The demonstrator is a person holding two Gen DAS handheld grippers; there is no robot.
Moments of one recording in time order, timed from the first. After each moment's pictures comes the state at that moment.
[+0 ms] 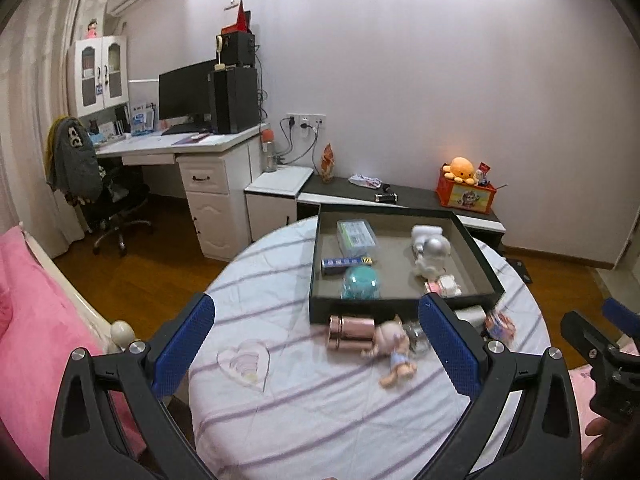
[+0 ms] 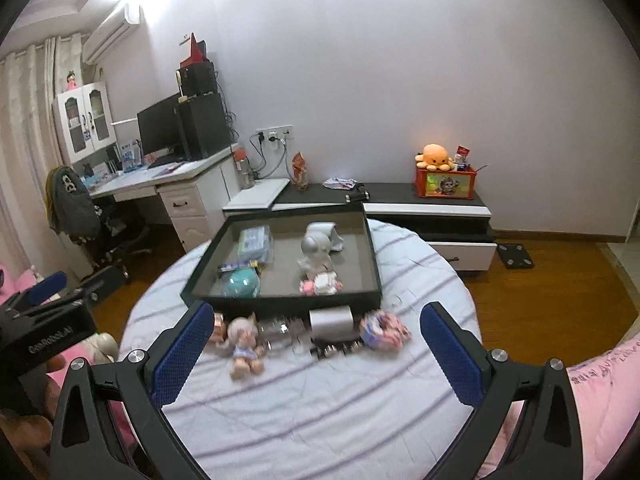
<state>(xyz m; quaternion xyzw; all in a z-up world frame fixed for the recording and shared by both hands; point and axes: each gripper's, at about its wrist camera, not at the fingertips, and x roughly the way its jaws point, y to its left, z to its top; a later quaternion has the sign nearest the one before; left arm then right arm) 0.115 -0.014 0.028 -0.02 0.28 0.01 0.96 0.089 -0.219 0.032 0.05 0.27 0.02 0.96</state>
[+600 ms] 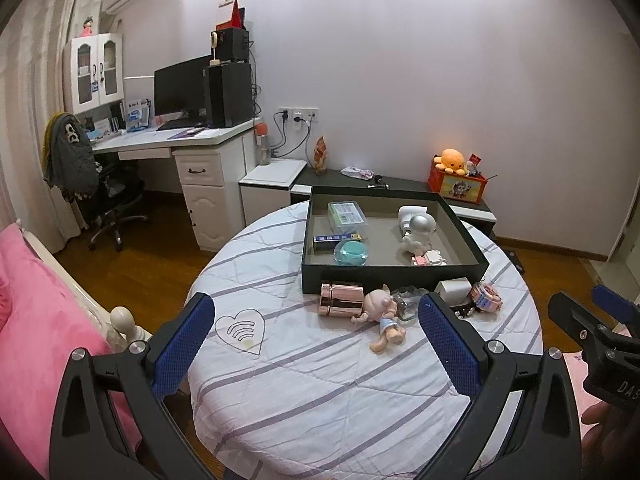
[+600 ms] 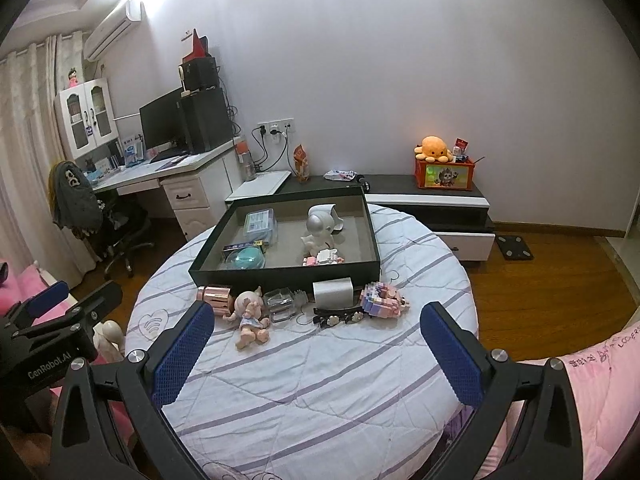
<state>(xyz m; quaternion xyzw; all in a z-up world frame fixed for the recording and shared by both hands) 0.081 -0.022 0.022 -0.01 0.29 0.00 0.96 0.061 -0.218 0.025 0.06 0.27 0.03 0.96</state>
